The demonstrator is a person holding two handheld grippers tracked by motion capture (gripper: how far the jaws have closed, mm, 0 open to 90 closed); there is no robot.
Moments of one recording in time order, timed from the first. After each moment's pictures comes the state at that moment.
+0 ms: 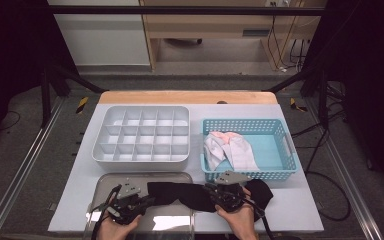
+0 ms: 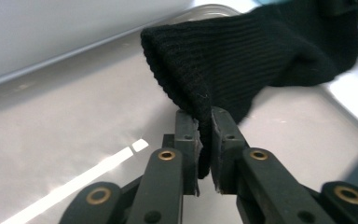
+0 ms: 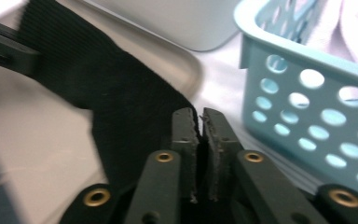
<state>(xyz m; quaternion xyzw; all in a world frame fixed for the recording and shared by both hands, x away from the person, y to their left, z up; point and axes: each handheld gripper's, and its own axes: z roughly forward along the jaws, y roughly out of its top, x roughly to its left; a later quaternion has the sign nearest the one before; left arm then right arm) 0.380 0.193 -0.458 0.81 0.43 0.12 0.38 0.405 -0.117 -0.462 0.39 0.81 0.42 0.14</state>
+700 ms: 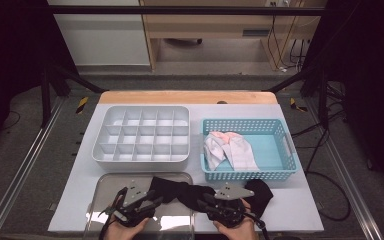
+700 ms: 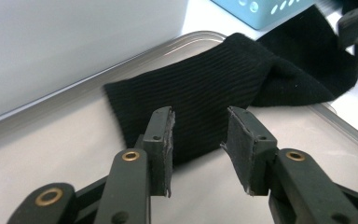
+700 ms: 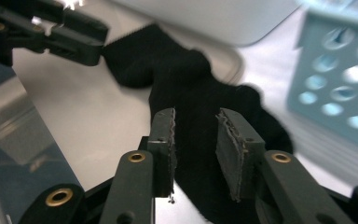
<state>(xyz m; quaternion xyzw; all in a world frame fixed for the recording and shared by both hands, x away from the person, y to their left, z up) 0.372 0.169 -0.466 0.81 0.39 0.17 0.40 0.368 -0.114 -0.465 0.37 0.81 0.45 0.11</state>
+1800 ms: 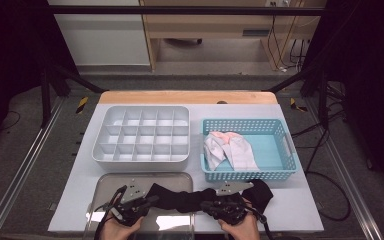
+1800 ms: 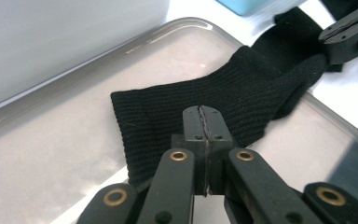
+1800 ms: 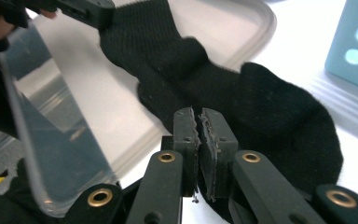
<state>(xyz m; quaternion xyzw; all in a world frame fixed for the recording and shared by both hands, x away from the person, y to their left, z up) 0.375 0.183 -0.458 0.83 0.38 0.13 0.39 0.381 -0.125 -0.470 0.36 0.83 0.43 0.02</state>
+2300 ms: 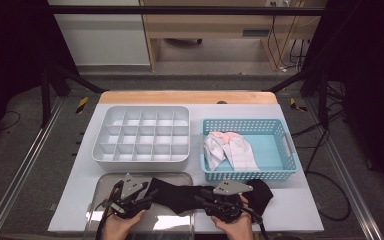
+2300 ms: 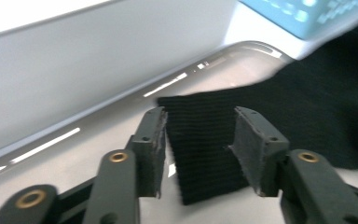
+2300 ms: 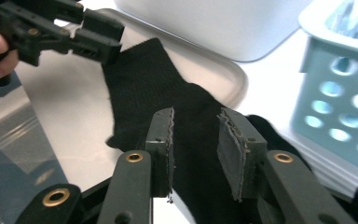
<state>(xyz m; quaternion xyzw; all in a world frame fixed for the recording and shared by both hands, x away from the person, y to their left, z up) 0.390 0.192 -0.462 0.79 0.42 0.21 0.39 0.379 -0.110 -0.462 0.36 0.80 0.48 0.10</state>
